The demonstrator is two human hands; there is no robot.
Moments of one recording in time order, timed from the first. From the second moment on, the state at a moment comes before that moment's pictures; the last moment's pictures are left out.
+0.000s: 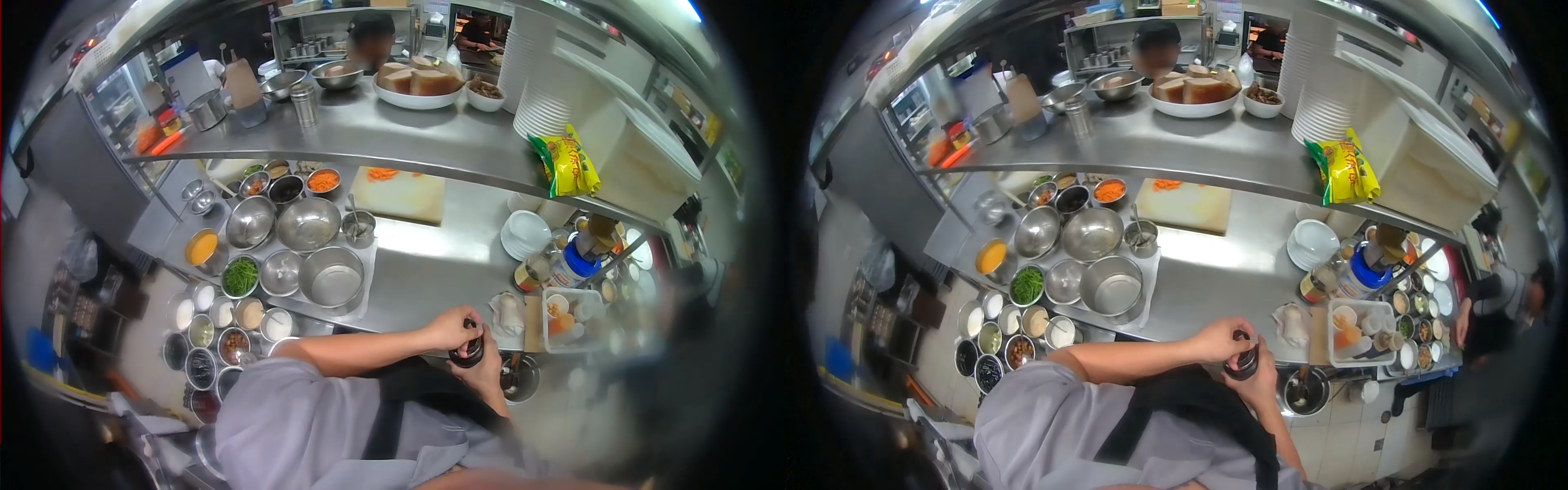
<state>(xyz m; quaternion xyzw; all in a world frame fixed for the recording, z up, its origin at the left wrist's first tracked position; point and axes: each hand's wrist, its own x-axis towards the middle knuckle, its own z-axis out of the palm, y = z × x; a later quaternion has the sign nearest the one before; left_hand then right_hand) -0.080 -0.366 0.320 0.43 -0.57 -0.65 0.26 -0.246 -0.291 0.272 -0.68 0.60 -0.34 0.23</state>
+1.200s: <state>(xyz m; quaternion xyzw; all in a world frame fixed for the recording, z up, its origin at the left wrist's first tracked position) -0.105 -0.352 0.315 0.41 -0.82 -0.18 0.37 -0.252 -0.308 0.266 -0.66 0.58 -0.40 0.25</state>
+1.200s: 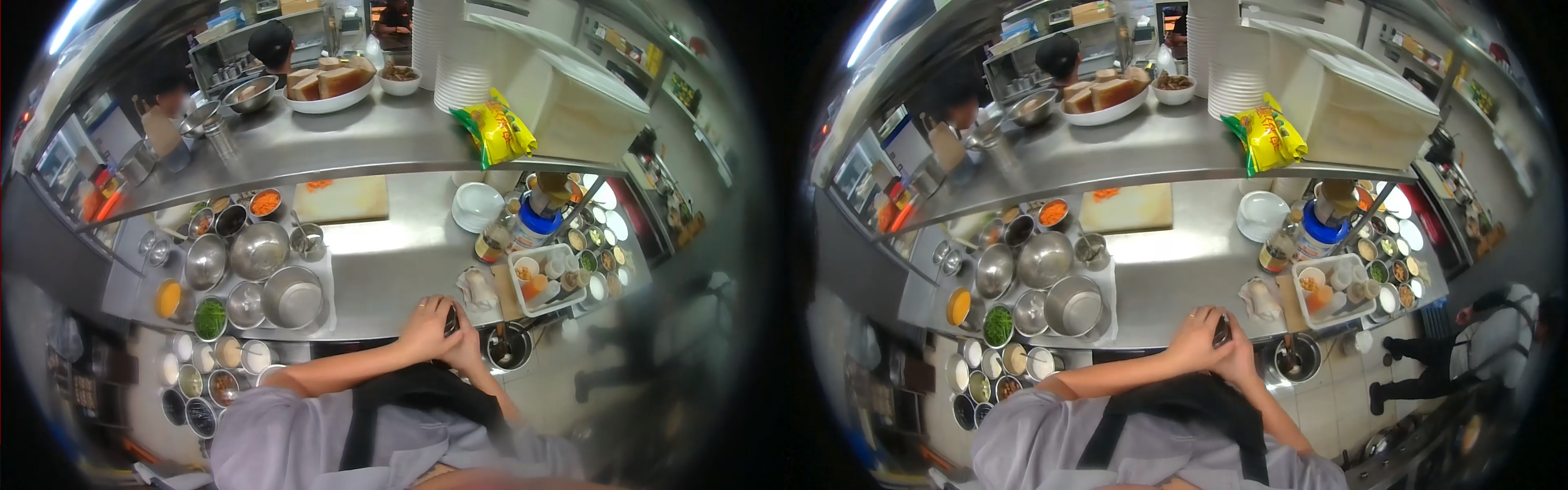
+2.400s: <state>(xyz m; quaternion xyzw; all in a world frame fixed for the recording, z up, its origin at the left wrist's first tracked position) 0.106 -0.634 0.519 0.40 -0.78 0.28 0.38 -0.252 -0.357 -0.041 -0.67 0.64 -0.18 0.33</state>
